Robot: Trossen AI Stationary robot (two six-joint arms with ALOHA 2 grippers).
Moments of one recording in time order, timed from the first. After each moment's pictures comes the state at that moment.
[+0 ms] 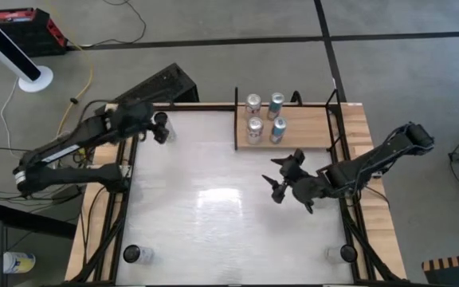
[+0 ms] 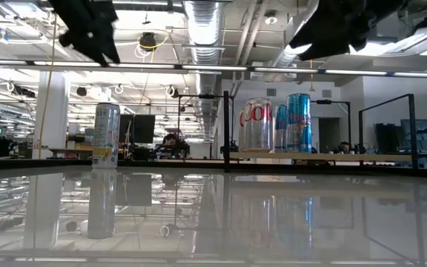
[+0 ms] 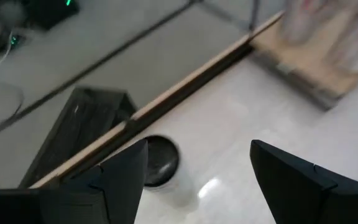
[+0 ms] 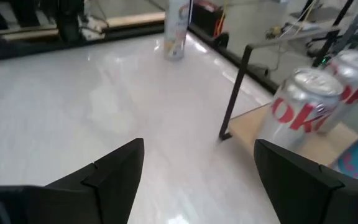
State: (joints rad) left arm 0.49 0.86 0.97 -0.73 -0.44 -0.16; right arm 0.40 1.19 0.78 -0.22 0.88 0.46
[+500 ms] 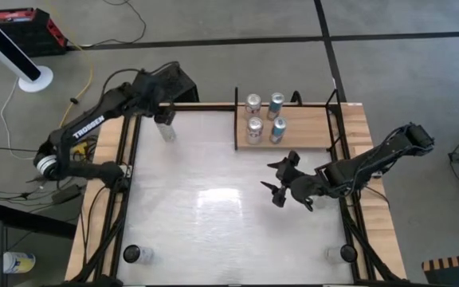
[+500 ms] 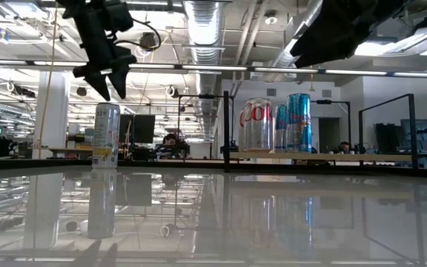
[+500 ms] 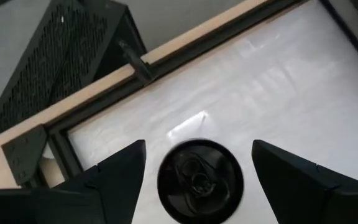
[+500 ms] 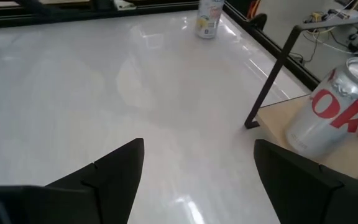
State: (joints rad) left arm 0.89 1.22 1.11 -0.81 -0.13 -0.14; right arm 0.37 1.20 0.78 -0.23 0.70 0.38
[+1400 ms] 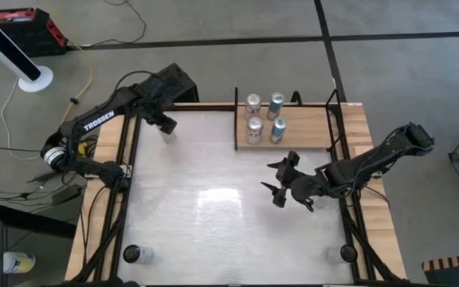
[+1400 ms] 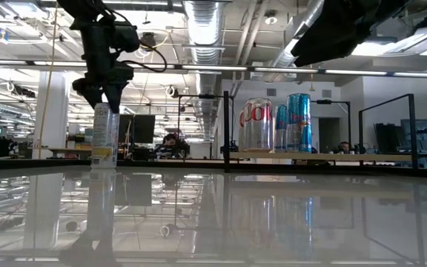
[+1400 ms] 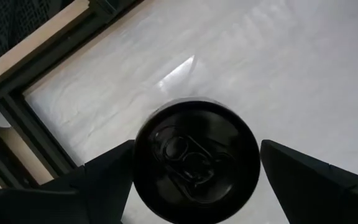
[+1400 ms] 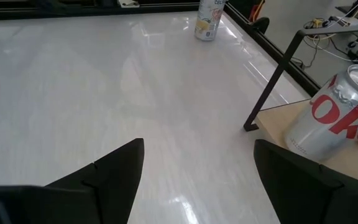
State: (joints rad) left arm 0.88 1.33 1.11 -0.94 -0.03 -0.08; right arm 0.38 1.20 0.78 -0.22 0.70 0.34
